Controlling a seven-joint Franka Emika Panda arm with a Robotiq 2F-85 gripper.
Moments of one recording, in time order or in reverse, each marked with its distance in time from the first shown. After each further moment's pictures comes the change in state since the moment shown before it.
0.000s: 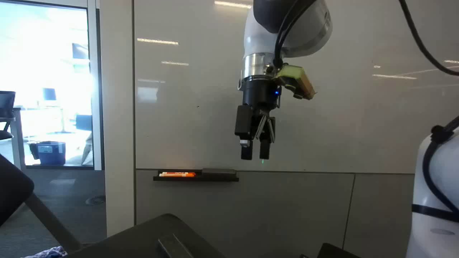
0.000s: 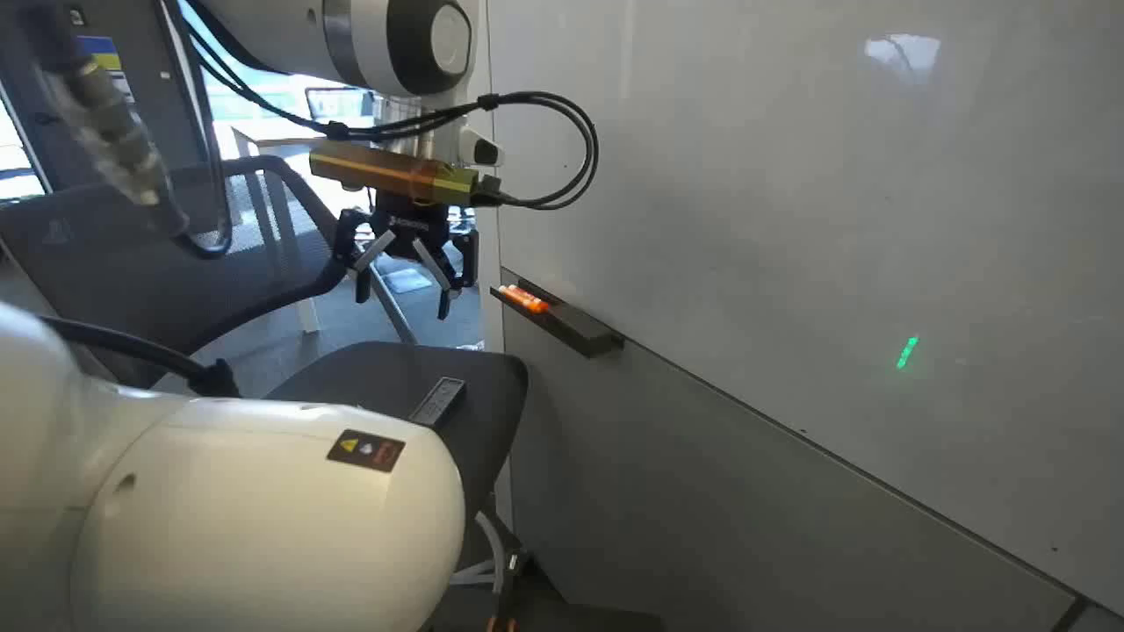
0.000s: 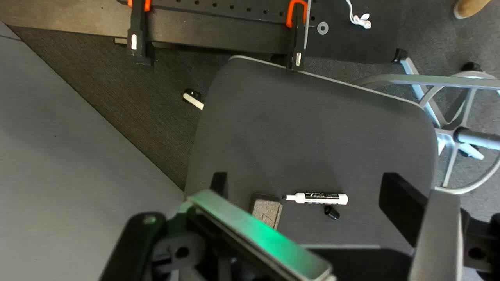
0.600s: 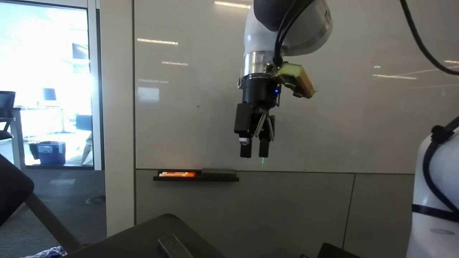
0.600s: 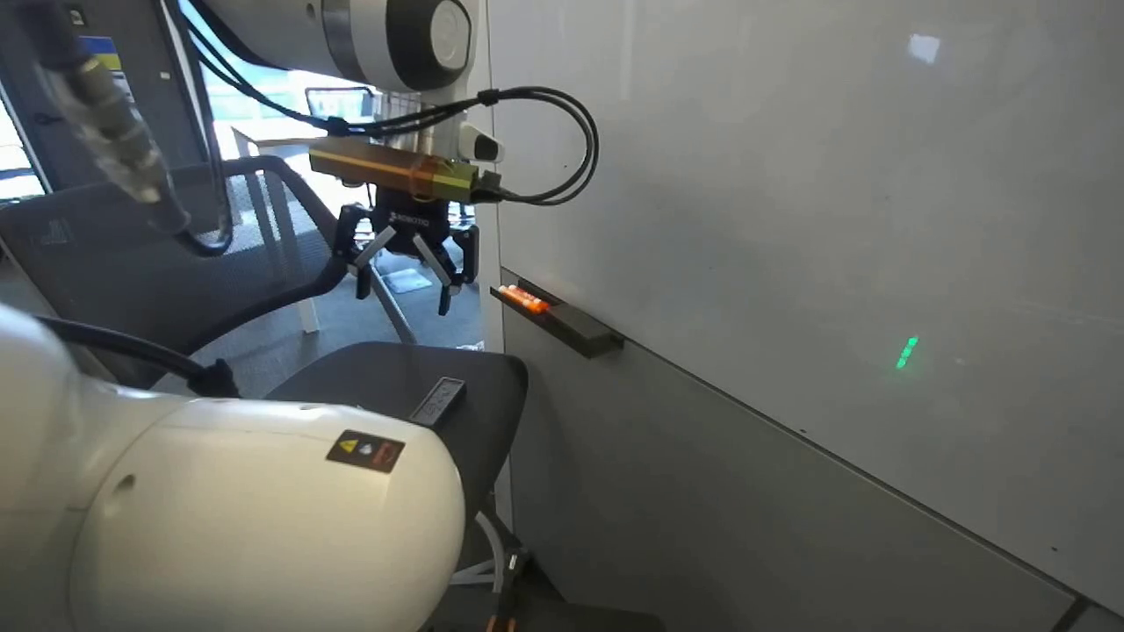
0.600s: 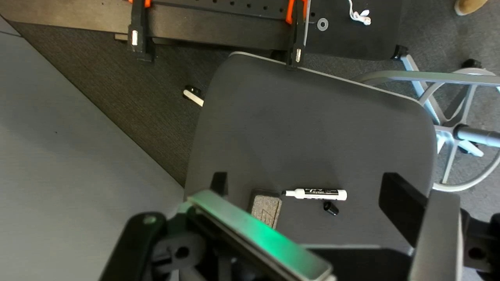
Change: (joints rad) arm 0.000 -0.002 0.000 0.006 0.000 0.001 0.000
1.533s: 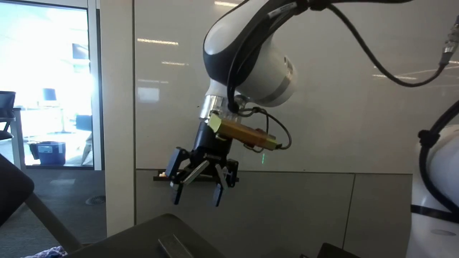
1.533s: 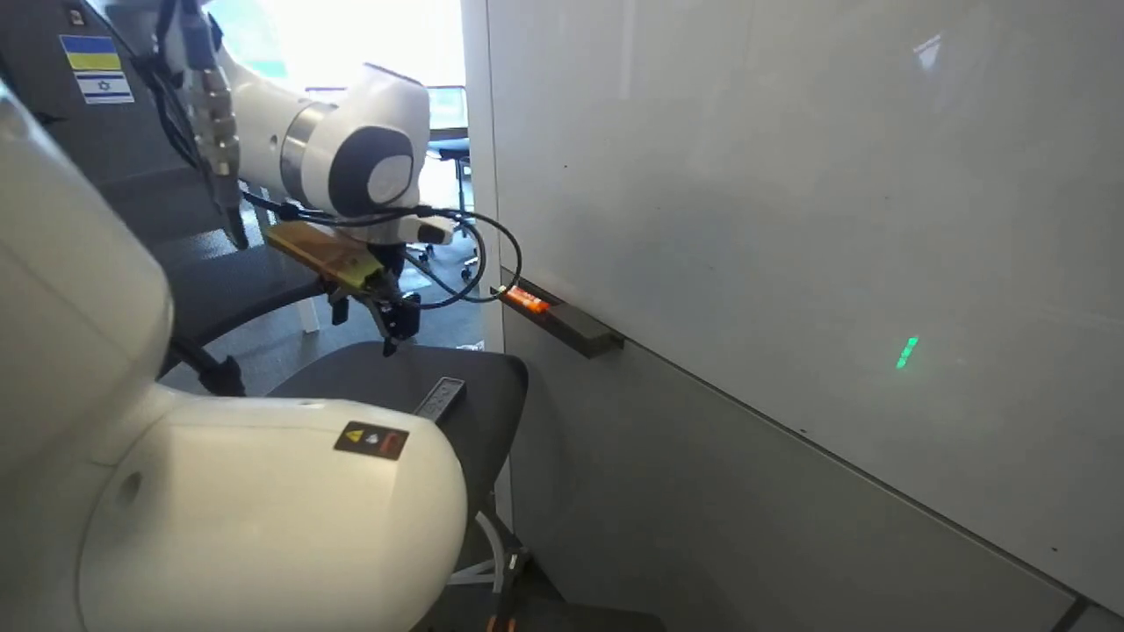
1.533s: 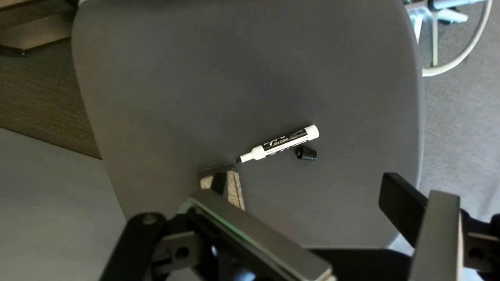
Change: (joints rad) arm 0.060 0.296 0.186 -0.080 0.328 0.549 0.341
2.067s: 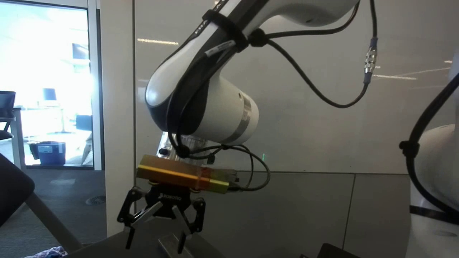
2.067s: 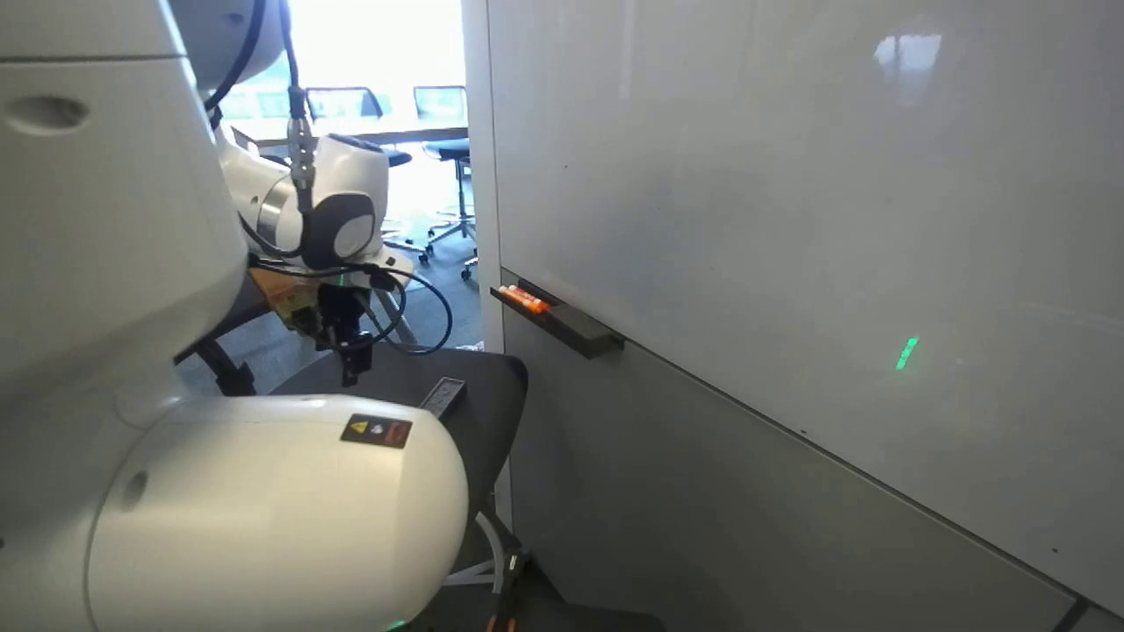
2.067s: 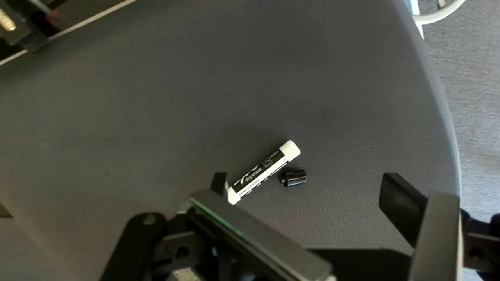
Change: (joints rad) arm 0.062 0.319 0.111 0.113 0.075 0.222 0.369
